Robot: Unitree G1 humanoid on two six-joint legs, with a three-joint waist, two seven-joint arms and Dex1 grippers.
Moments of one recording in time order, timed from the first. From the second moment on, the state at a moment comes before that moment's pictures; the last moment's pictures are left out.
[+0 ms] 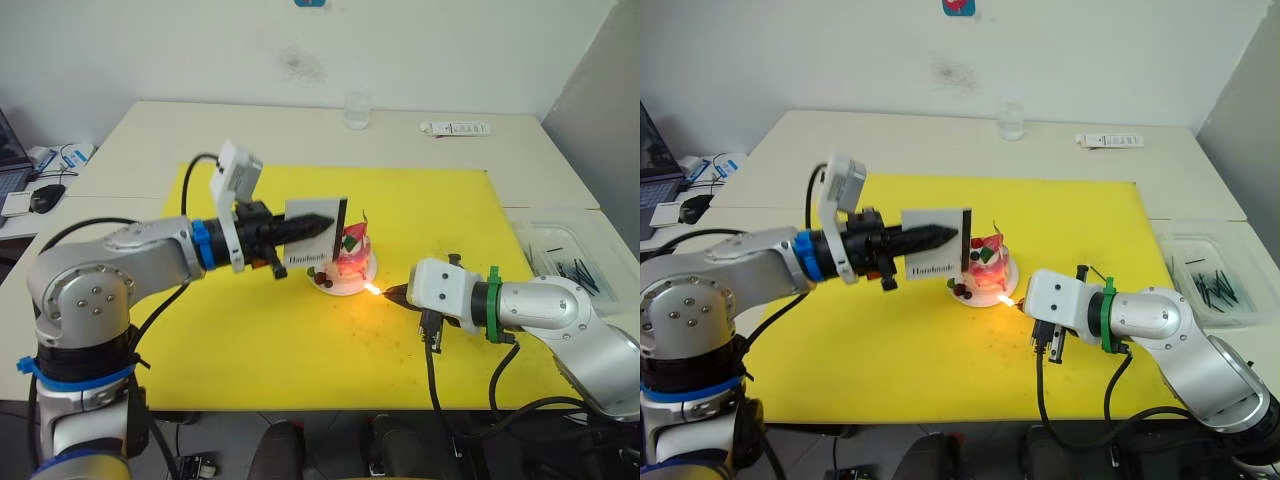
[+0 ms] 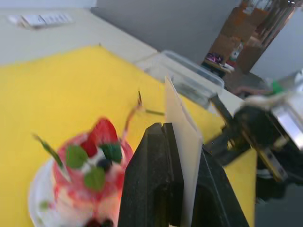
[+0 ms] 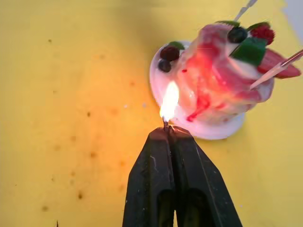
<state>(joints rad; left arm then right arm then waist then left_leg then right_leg) -0.56 0.70 0.23 -0.43 -1.22 1.24 -0.48 -0.40 -0.80 0.25 -0.77 0.18 0.82 0.83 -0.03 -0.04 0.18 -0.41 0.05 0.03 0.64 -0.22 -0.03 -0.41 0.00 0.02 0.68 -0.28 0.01</state>
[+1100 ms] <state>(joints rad) -0.25 0.71 0.13 -0.48 -1.18 1.21 -0.51 -0.71 -0.48 0.47 -0.36 -0.15 0.53 0.61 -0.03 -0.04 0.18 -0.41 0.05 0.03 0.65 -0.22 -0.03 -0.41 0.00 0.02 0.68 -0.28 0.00</state>
